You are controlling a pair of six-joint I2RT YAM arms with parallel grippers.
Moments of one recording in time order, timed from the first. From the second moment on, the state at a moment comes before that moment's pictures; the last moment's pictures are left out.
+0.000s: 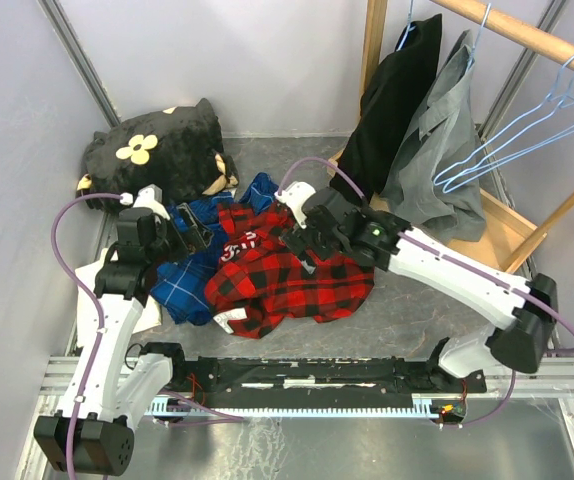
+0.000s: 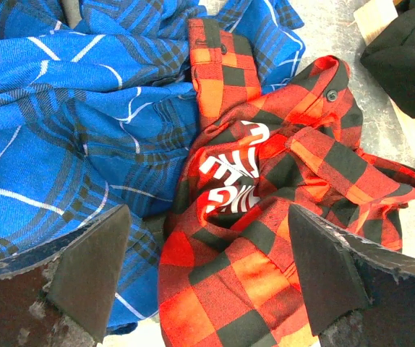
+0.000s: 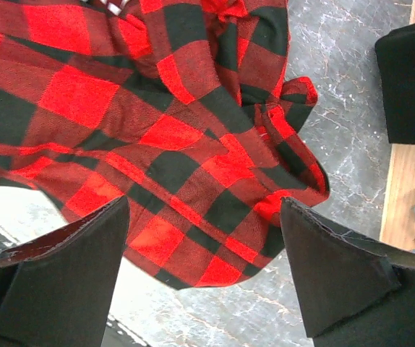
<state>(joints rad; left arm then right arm) -0.06 0.83 0.80 -0.57 0.13 -0.45 0.95 1.41 1.36 -0.72 0.22 0.03</state>
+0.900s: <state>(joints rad) -0.06 0.80 0.80 -0.57 0.13 -0.45 0.72 1.88 1.71 -0.98 -0.33 -0.40</state>
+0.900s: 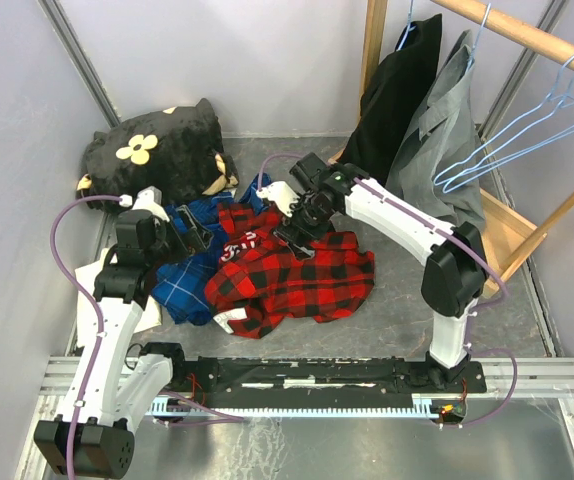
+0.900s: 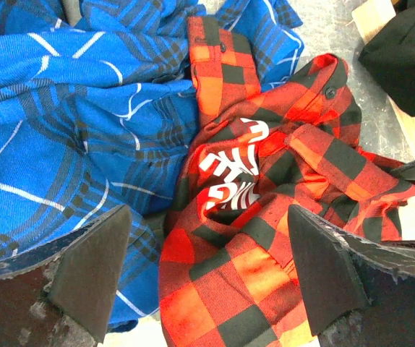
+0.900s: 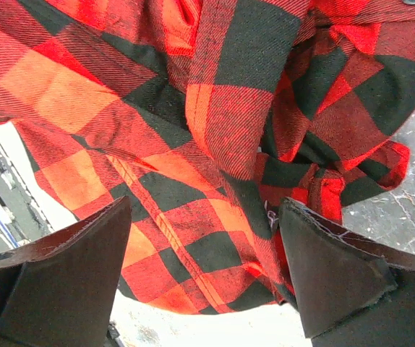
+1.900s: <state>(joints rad) -0.06 0.79 0.76 -0.55 0.13 -0.45 0.74 1.61 1.96 -0.82 -0.47 0.01</state>
